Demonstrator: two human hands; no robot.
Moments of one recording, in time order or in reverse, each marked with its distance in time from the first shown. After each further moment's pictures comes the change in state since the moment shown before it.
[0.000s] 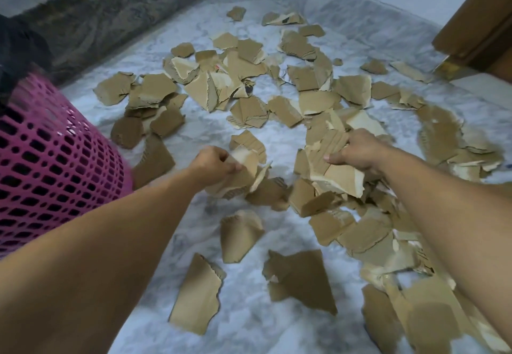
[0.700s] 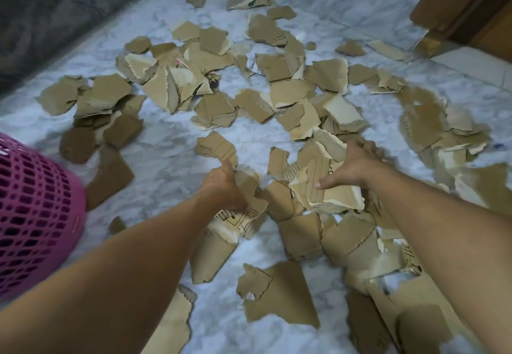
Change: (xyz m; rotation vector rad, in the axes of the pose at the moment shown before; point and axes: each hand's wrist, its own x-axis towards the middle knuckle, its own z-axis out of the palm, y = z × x) left_hand 0.027 0.030 0.092 0.503 -0.074 -0.045; right_hand 0.029 0.075 -0.001 -0.400 0.039 0.253
